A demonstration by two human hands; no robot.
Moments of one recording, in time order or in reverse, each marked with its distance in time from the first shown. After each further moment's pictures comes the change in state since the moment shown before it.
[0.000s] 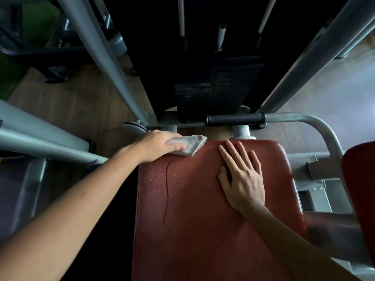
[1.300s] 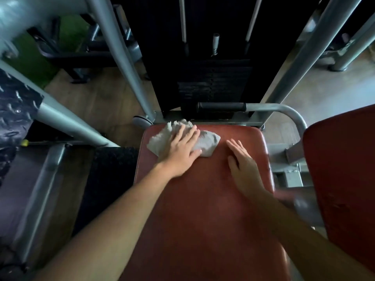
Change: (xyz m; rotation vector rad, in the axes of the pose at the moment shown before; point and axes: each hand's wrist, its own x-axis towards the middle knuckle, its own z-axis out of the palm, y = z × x) left_hand -0.059 0.093 0.110 0.253 0.297 0.033; right_hand -0.043 0.041 -0.040 0.572 -0.108 0.082
